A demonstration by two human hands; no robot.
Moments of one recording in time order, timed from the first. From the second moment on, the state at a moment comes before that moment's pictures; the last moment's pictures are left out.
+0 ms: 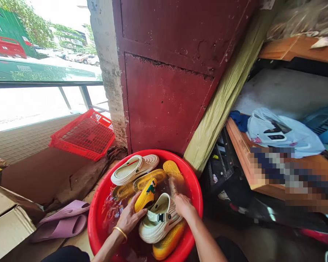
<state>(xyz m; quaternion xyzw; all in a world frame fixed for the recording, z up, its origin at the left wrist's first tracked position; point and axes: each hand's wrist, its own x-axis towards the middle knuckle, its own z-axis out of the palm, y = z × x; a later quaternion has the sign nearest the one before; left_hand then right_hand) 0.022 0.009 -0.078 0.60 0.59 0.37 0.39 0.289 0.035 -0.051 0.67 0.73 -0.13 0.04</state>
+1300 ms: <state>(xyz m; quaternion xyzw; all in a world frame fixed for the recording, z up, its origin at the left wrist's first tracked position) 0.021 0.036 -0.062 0.53 0.56 0.54 0.34 0.241 -0.037 -0.009 0.55 0.83 -0.04 -0.07</state>
